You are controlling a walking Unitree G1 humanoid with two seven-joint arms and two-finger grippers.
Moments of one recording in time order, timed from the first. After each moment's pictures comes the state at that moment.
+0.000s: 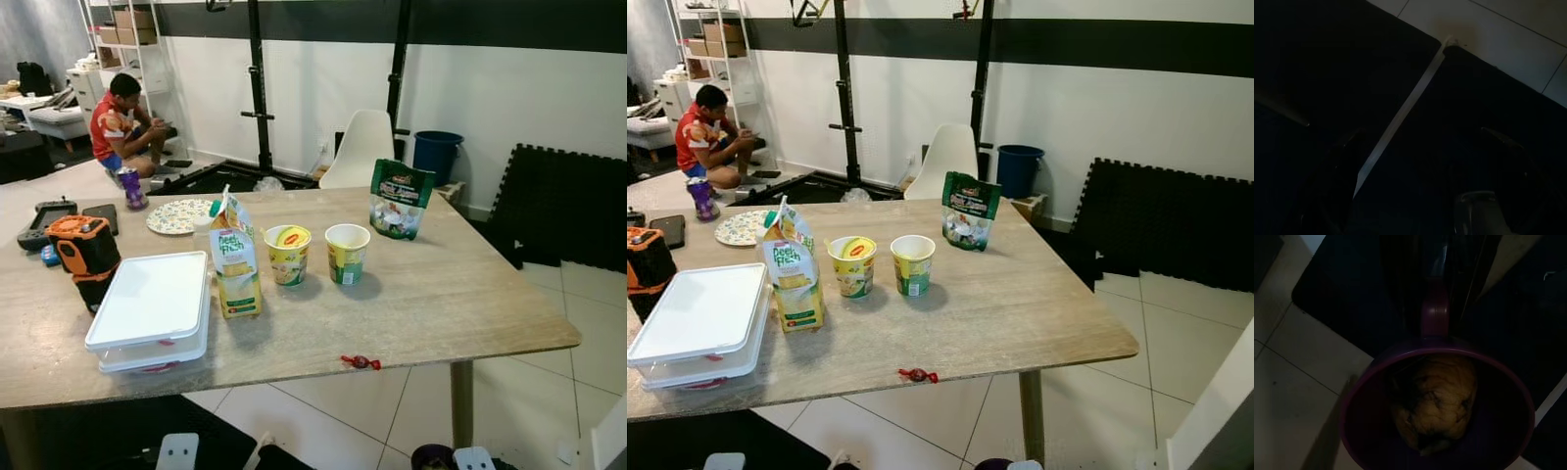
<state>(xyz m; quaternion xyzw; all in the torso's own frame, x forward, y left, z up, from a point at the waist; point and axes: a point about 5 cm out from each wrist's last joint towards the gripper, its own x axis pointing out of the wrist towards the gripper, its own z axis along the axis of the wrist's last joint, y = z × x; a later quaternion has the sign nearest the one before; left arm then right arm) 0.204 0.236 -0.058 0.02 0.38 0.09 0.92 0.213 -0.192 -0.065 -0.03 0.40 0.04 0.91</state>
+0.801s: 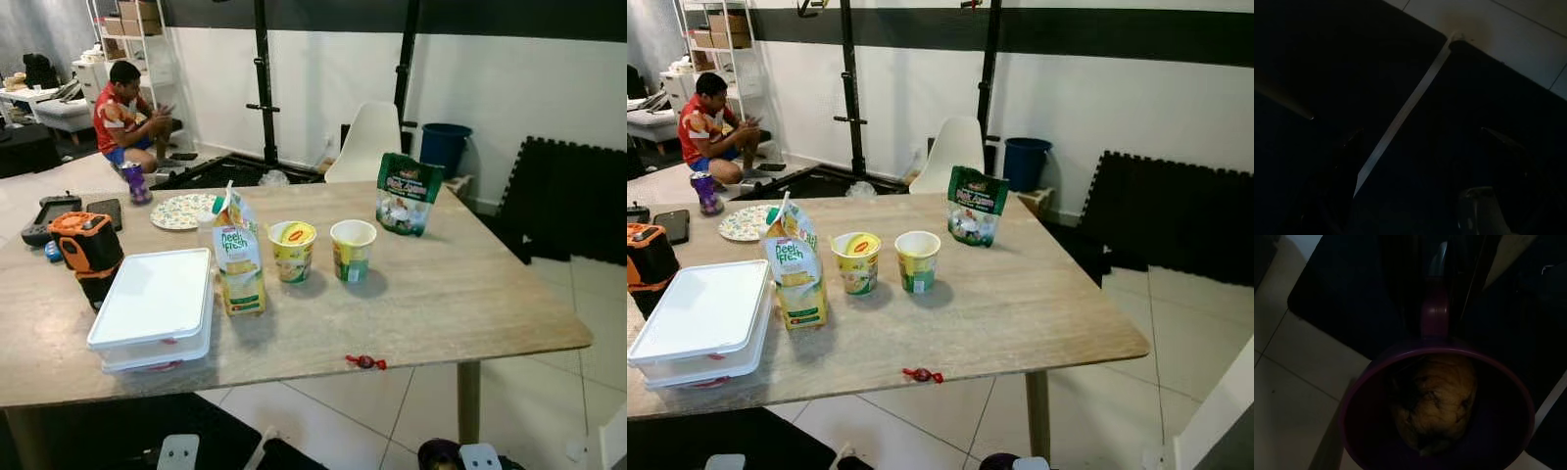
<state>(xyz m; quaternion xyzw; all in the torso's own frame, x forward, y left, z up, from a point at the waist) 0.205 0.236 -0.058 0.02 0.38 0.09 0.92 0.212 -0.197 -0.065 -0.01 0.40 0.02 0.92</state>
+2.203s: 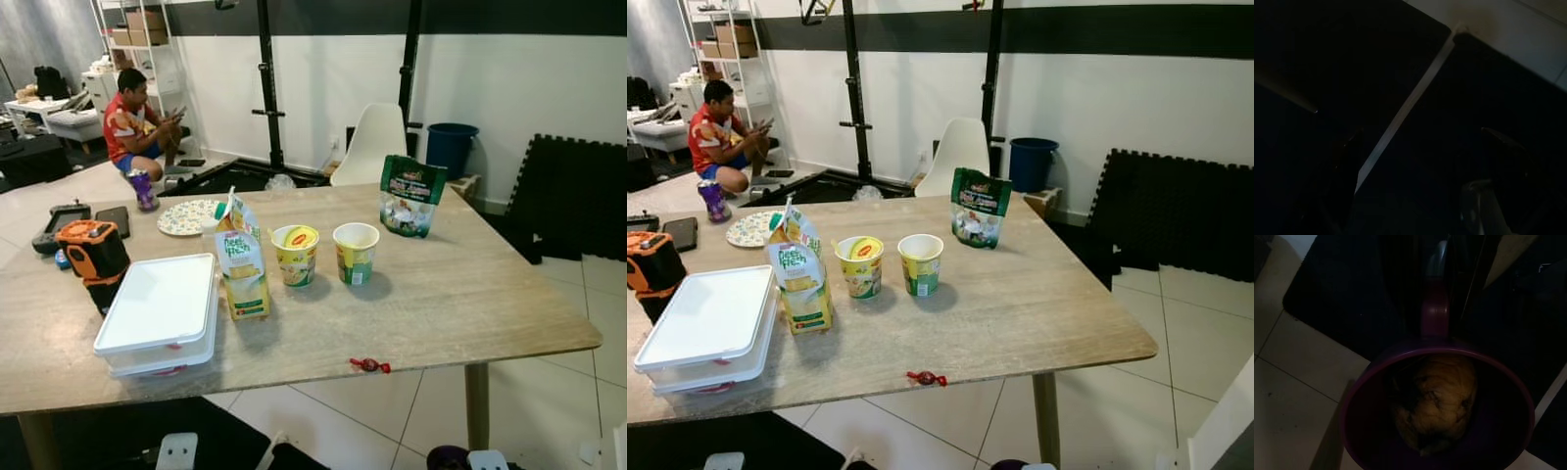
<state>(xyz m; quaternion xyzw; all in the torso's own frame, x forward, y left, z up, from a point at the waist) 0.205 0.235 -0.061 0.01 0.40 0.08 0.91 0.208 -0.202 -0.067 -0.01 0.40 0.01 0.92</state>
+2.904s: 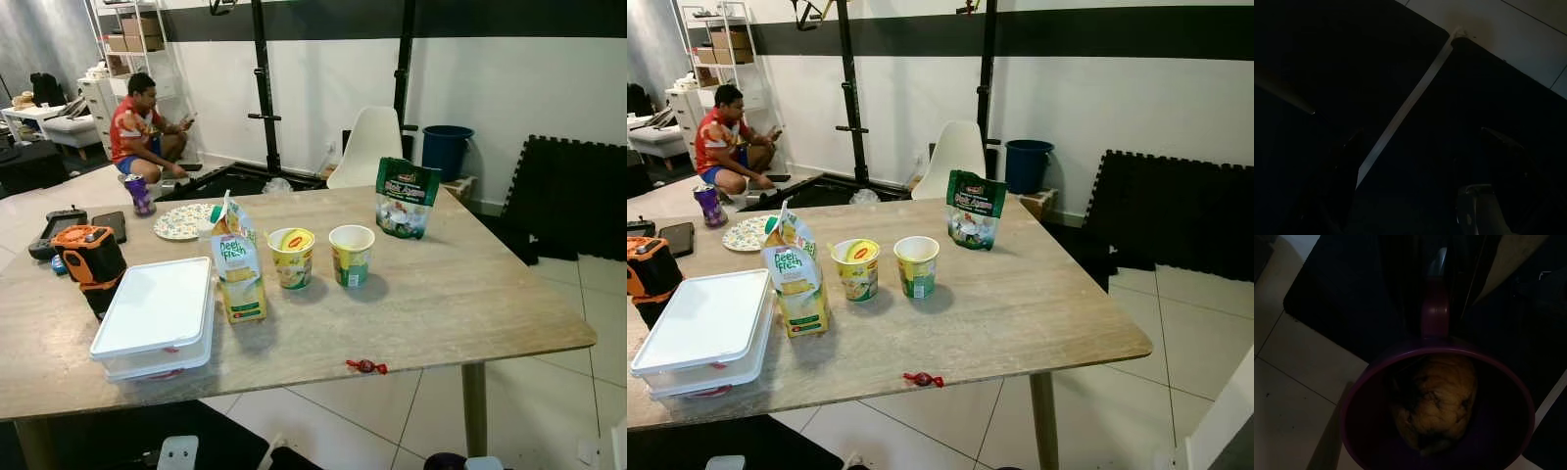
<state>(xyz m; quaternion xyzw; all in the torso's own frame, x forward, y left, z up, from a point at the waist) 0.206 0.237 -0.059 0.01 0.40 0.09 0.91 0.201 -0.201 -0.070 -0.02 0.41 0.02 0.91</state>
